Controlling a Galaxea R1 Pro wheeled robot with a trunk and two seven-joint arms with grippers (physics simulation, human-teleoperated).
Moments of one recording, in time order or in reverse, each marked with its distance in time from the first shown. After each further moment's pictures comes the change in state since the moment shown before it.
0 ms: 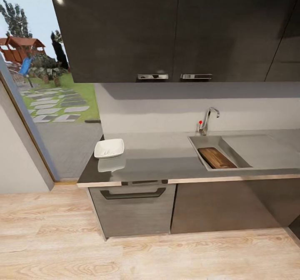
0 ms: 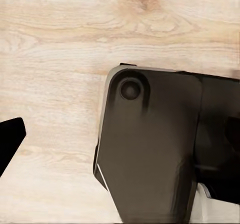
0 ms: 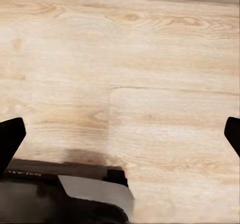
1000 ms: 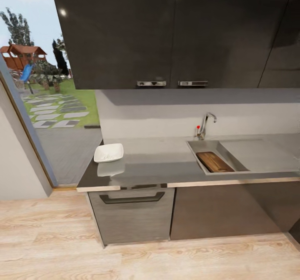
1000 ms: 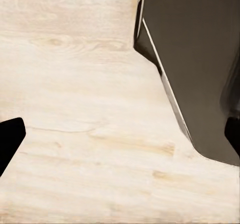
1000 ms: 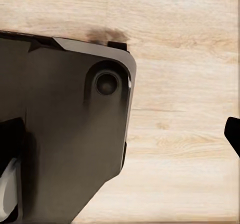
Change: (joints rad) left arm -0.001 0.034 -0.003 0.443 0.003 -0.004 0.024; right arm 0.155 -0.015 -0.003 0.010 0.004 0.314 0.022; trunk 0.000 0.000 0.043
